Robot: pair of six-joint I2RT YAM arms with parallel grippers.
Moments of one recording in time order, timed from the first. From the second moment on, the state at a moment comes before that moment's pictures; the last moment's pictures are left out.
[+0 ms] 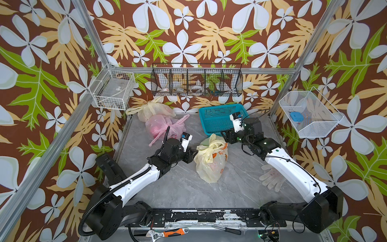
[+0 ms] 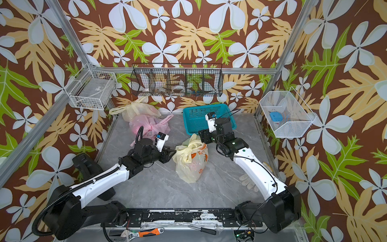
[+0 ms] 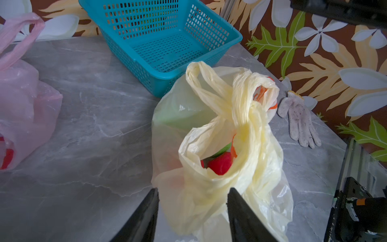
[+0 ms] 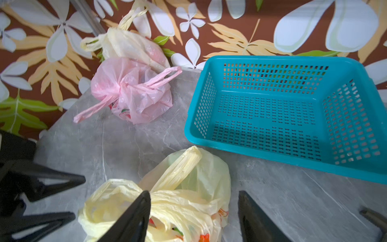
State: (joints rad) left arm -0.57 1.26 0.77 0.01 0.23 -0.20; right arm 0.43 1.33 1.16 -0.38 -0.14 0.09
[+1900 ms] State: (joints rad) left arm -0.67 1.01 0.51 0.10 0.05 -0.24; right arm 0.31 1.23 0.77 0.01 -0.04 0.51
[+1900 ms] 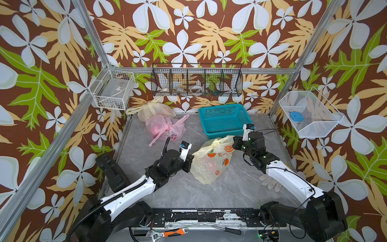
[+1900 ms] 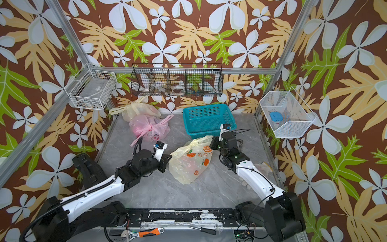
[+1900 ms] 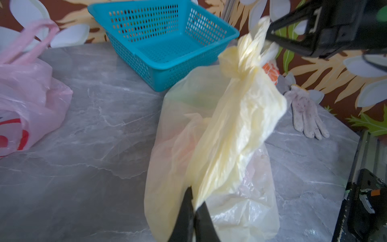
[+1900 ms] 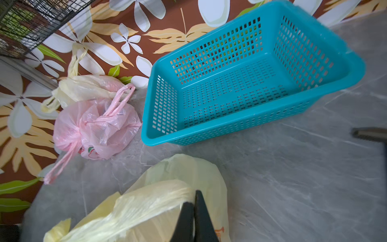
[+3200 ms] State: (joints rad) left arm -0.68 0.98 0.76 -0.09 0.16 -0.18; right arm 0.41 1.38 0.93 0.00 -0.21 0.49
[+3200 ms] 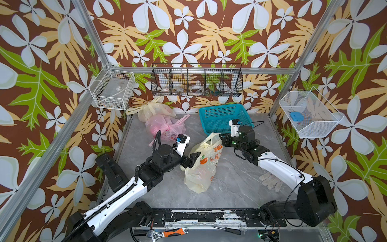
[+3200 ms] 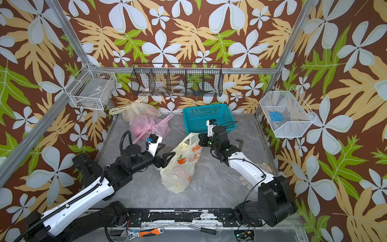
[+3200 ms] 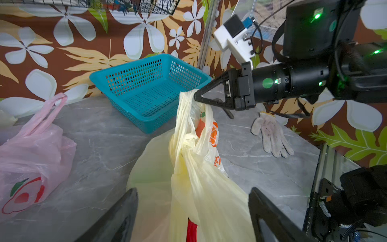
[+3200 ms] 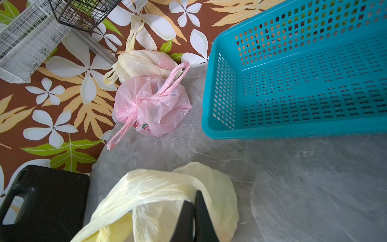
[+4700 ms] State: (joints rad) left arm -0.83 0.73 0.75 -0.30 -0.18 -0.22; right arm 0.31 1.56 1.16 -0.01 -0.27 0.50
